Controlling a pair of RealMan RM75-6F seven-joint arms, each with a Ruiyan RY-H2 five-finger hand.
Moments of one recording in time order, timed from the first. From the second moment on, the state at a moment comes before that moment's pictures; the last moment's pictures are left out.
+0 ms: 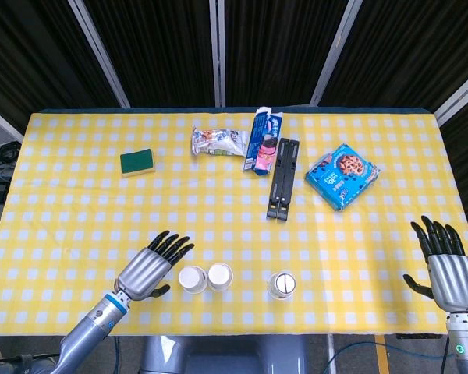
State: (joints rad) left arm -0.50 -1.43 0.03 -1.83 1.42 1.08 0.54; right arm 0.09 -1.13 0.07 -1.60 -1.49 1.47 -0.12
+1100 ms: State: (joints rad) left arm -0.20 -1.20 0.12 -1.60 1.61 1.51 0.09; right arm 0.36 -1.12 0.02 -1.85 -1.62 1.04 -0.07
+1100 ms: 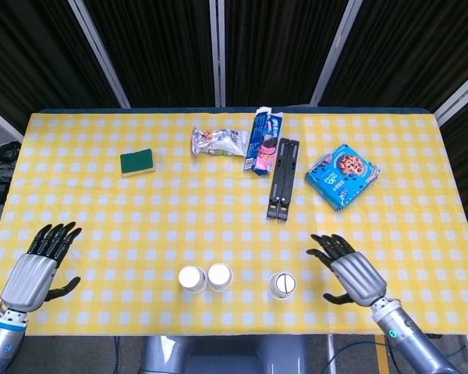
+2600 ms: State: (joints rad) left arm -0.18 -1.19 0.07 -1.61 1.61 1.45 0.09; right arm 0.48 -1.31 0.02 -1.81 -1.37 0.94 -0.22
